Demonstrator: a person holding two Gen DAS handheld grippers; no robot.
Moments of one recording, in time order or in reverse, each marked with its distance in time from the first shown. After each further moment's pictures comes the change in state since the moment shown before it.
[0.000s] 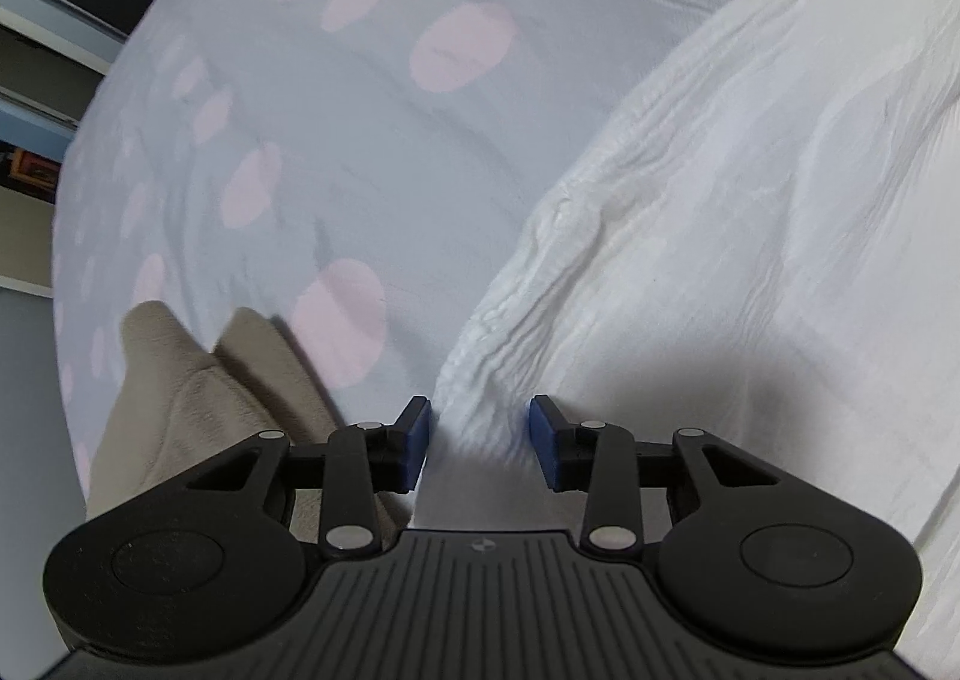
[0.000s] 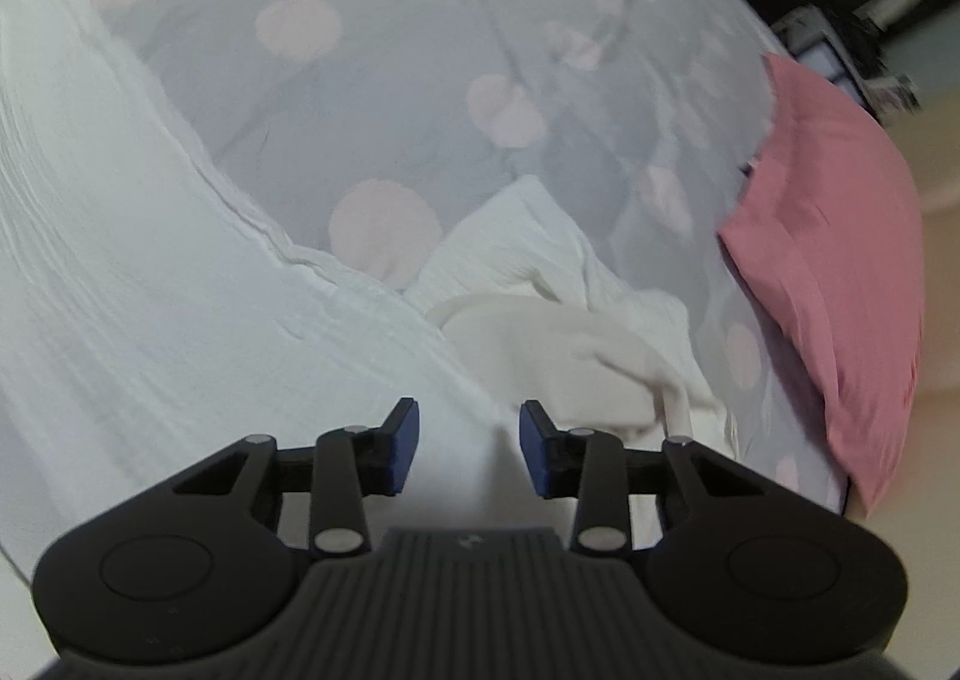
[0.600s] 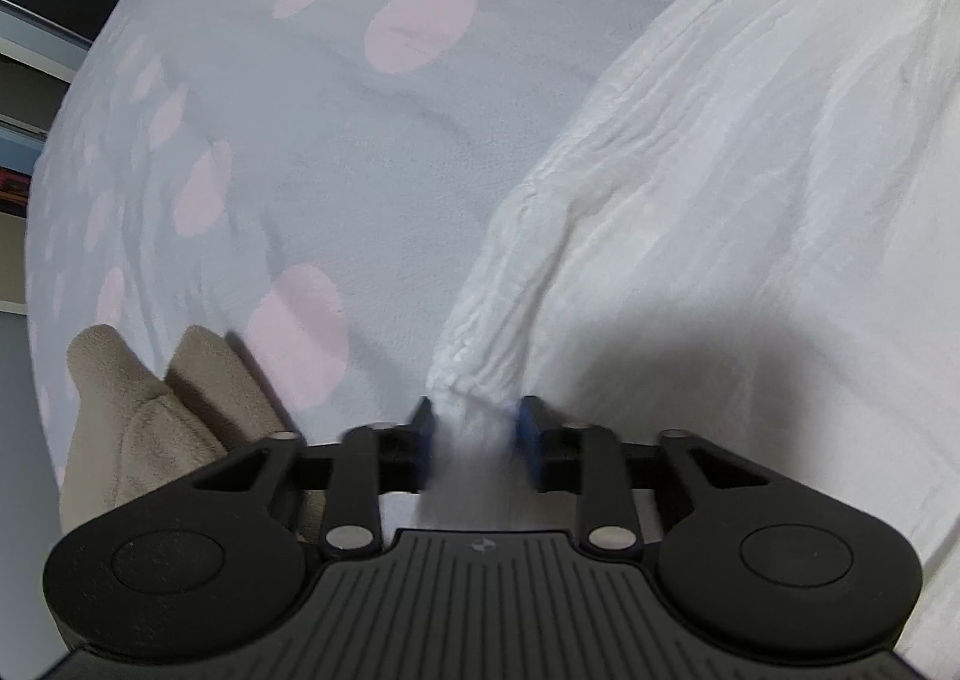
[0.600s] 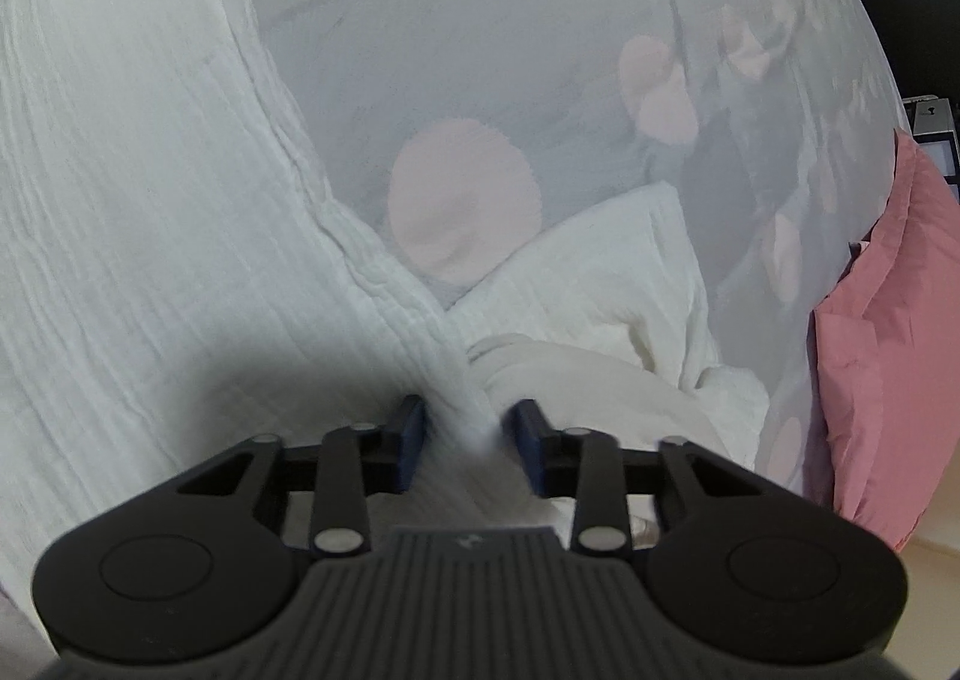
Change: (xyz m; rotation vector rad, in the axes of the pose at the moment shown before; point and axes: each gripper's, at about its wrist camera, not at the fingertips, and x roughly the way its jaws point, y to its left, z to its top) left arm 0.025 -0.004 0.009 0.041 0.018 -0.039; right arm 0.053 0.025 0.023 -0.260 0.118 0.054
